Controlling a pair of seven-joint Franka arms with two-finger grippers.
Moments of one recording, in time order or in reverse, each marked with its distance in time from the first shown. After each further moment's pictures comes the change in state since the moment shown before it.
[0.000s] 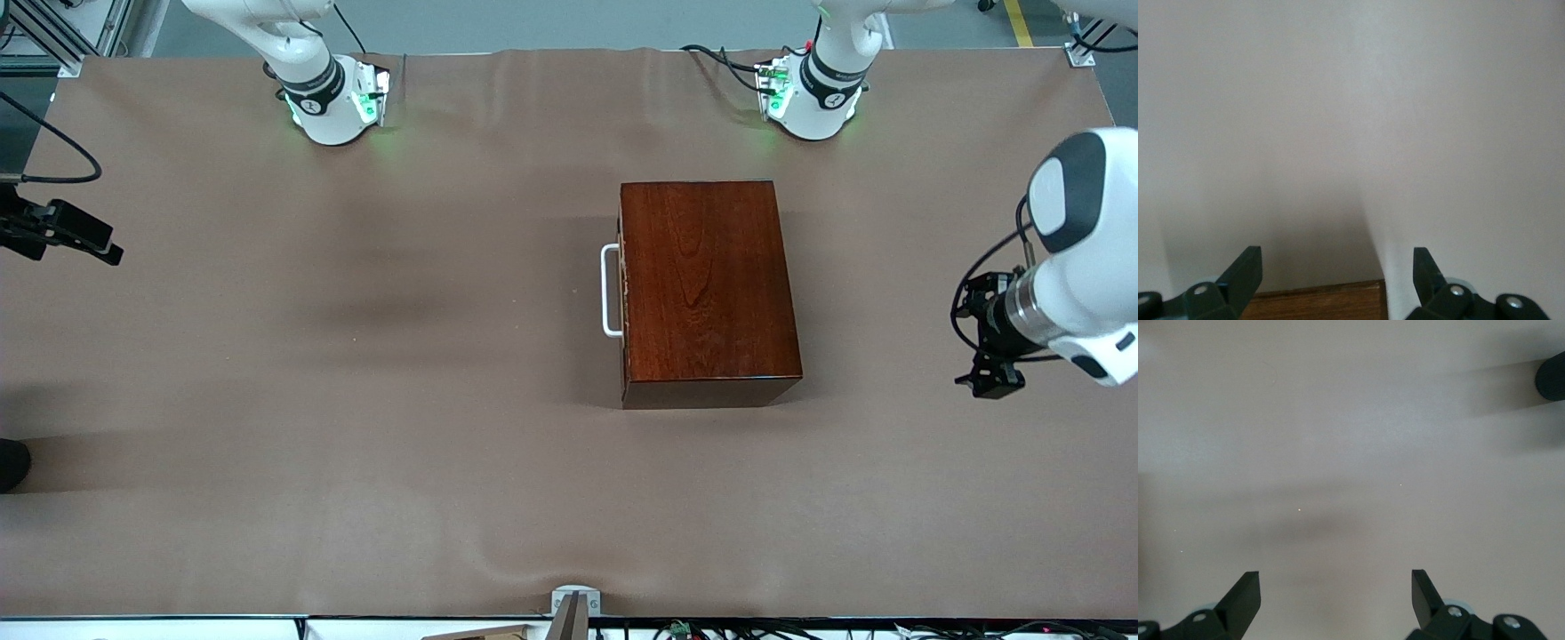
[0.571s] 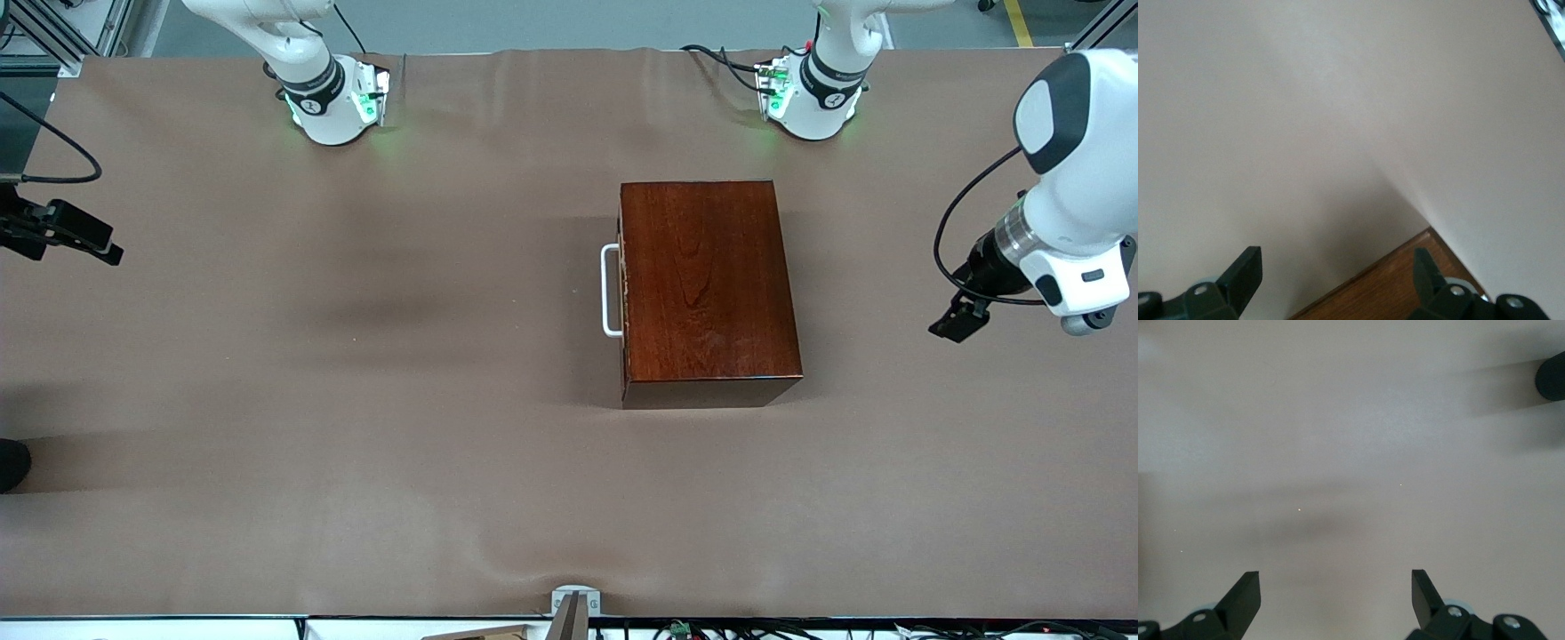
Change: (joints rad) left arm 0.000 -0.212 -0.005 -0.241 -0.054 0.094 0.470; right arm 0.000 0.000 0.000 0.000 0.000 0.000 0.000
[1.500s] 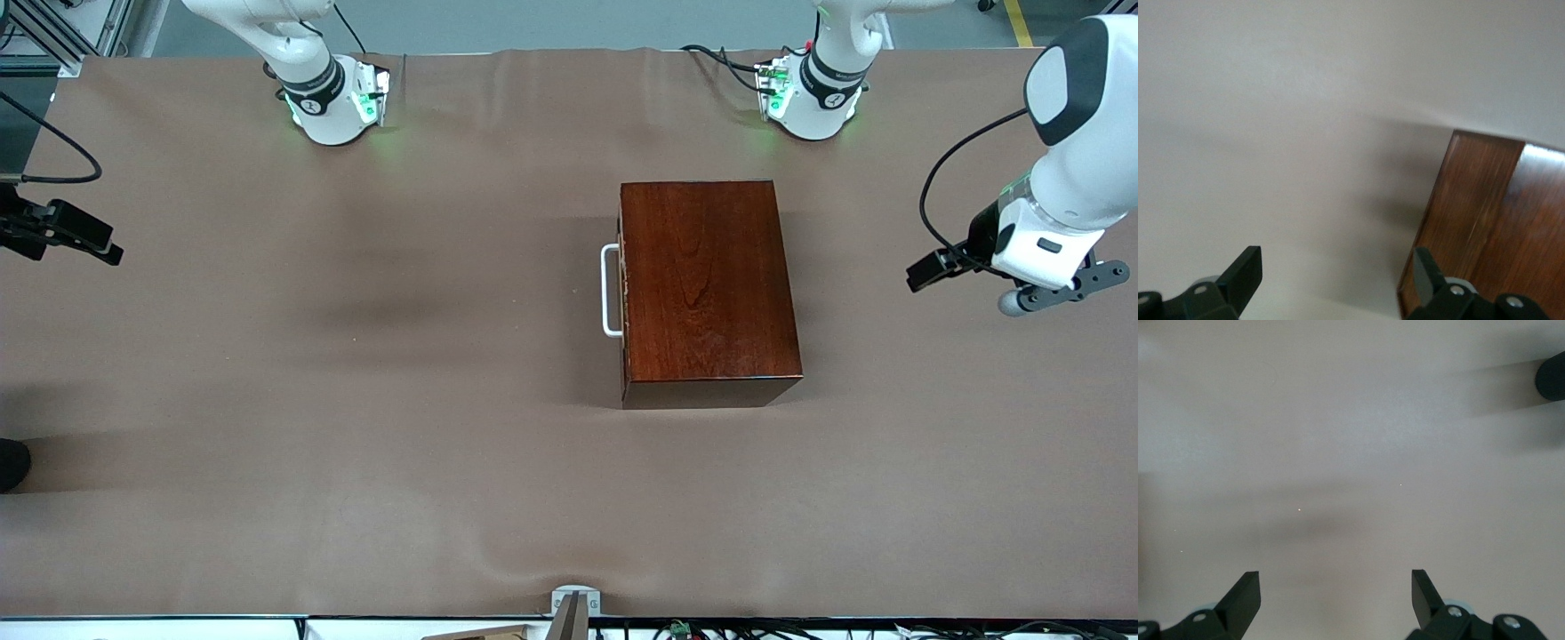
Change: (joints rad) left arm 0.000 -0.052 0.000 -0.013 -0.032 -0.125 0.699; right arm 0.000 0.000 0.000 0.000 0.000 0.000 0.000
